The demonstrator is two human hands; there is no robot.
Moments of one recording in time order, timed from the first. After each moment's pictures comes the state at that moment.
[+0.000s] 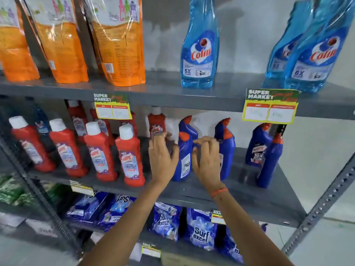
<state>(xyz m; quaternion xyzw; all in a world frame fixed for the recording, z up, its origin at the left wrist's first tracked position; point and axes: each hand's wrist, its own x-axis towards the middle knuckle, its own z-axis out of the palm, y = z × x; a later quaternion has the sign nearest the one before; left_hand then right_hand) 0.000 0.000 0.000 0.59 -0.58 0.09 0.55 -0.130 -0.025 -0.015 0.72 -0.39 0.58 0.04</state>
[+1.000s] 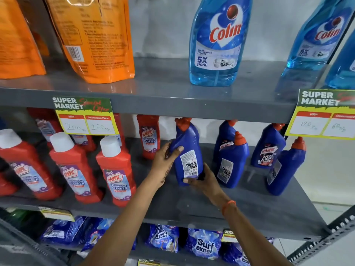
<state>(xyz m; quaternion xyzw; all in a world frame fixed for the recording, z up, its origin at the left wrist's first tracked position) 0.038 -0.112 -0.039 0.47 -0.49 -0.47 0.57 -0.119 -0.117 -0.112 0.55 -0.46 0.44 -0.54</state>
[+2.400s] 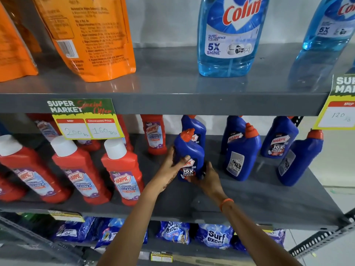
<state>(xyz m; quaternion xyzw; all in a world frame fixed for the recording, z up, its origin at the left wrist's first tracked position) 0.064 -0.118 -0.075 0.48 -0.56 -0.51 0.44 -0.091 -0.118 -0.122 0.57 -0.60 0.39 -0.41</state>
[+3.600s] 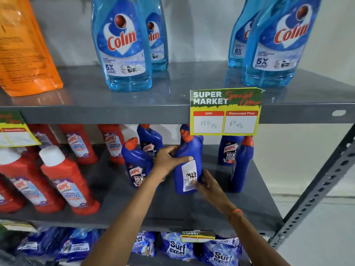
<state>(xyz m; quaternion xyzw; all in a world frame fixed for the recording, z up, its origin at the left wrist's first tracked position) -0.101 -0.141 -0.035 0.54 -0.56 -0.40 0.47 -0.267 -0.110 -0.121 0.61 -0.48 0.40 -0.49</state>
